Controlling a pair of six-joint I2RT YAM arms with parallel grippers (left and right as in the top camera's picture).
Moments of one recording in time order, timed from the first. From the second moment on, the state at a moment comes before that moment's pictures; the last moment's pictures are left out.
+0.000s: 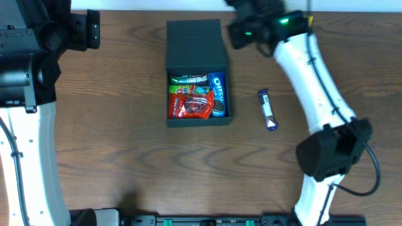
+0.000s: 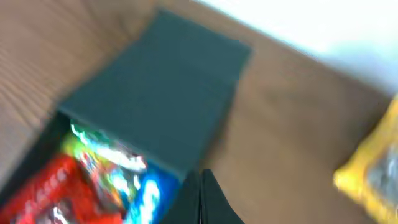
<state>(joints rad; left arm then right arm) 0.05 1.52 2.03 -1.05 -0.03 0.22 0.28 2.06 2.08 -0.94 -0.18 -0.14</state>
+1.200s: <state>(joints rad) 0.05 1.52 2.03 -1.05 -0.03 0.21 0.51 2.13 1.64 -1.07 -0.30 -0.34</state>
